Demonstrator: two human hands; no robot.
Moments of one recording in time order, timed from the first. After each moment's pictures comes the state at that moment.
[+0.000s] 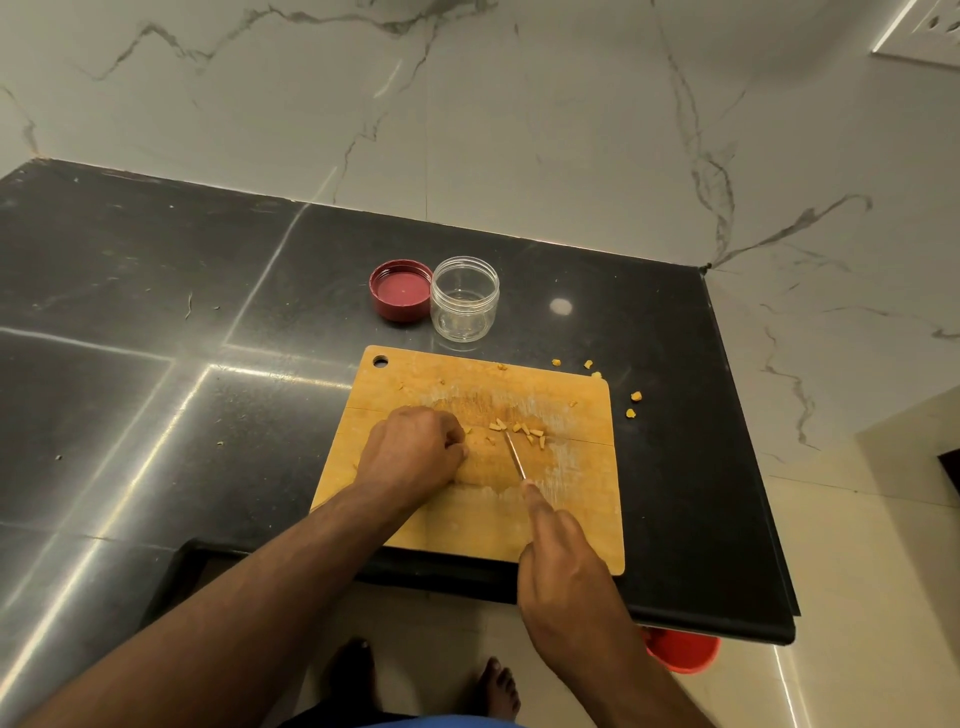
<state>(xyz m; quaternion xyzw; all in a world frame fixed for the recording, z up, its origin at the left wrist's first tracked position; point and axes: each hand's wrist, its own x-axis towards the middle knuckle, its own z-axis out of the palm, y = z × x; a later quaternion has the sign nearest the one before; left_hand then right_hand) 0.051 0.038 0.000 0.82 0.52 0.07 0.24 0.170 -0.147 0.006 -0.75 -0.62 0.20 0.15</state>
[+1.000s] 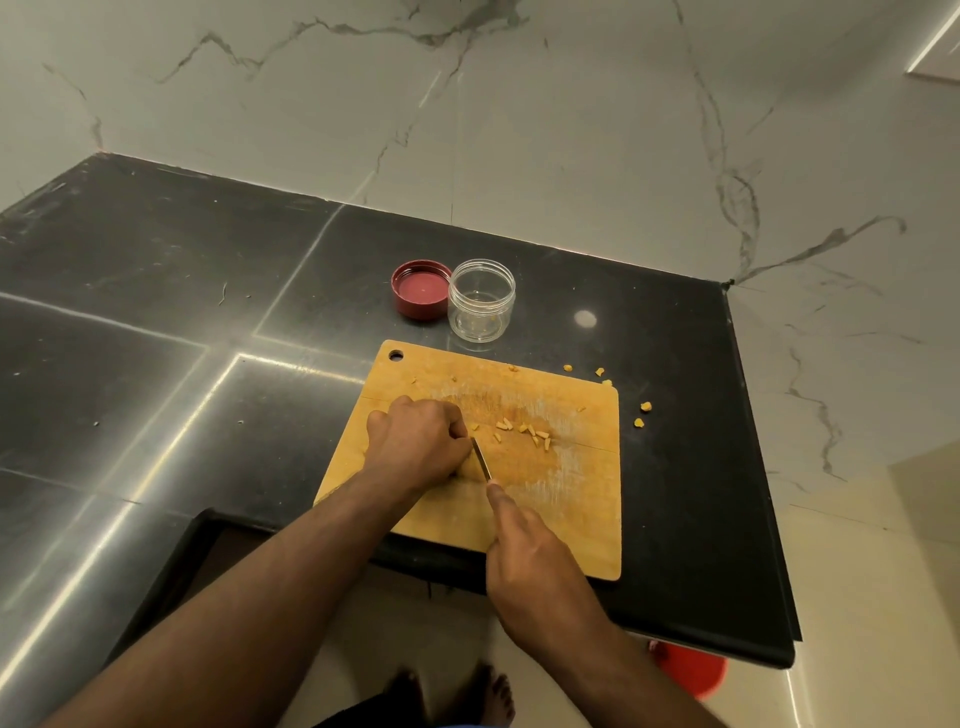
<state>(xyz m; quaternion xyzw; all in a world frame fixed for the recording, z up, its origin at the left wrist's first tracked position) 0.057 0.032 0.011 0.78 0.59 0.04 0.21 0.164 -0.127 0.018 -0.72 -0.61 0.29 0.17</state>
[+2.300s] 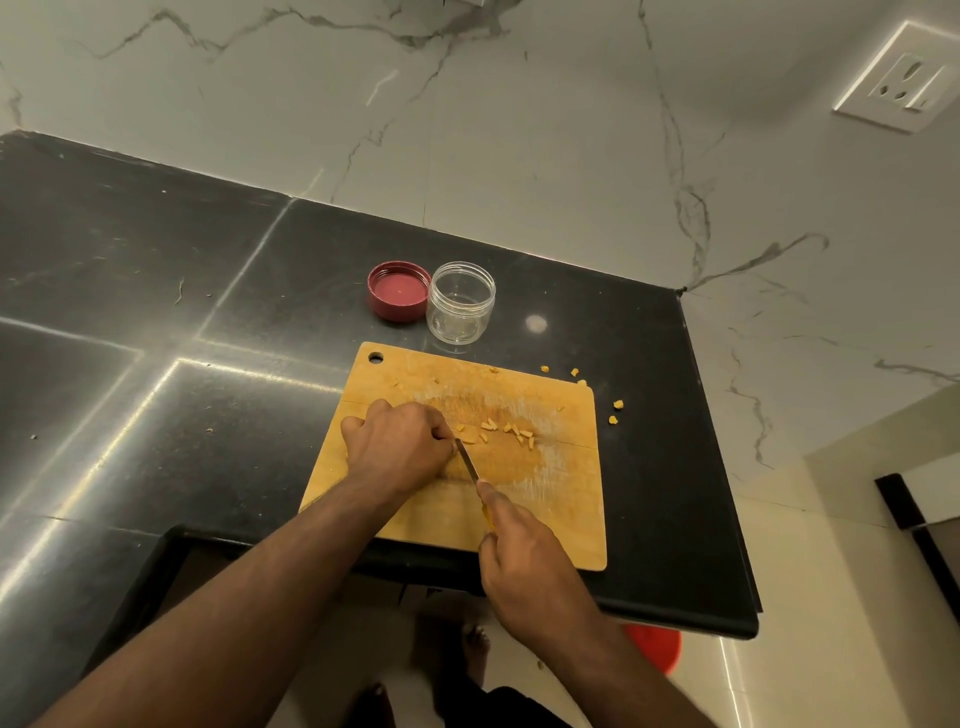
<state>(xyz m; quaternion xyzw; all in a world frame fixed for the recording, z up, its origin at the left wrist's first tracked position) 0.047 0.034 0.005 0.77 0.59 0.07 0.23 0.151 -0.122 0.022 -0.75 -0.58 0.29 0.16</state>
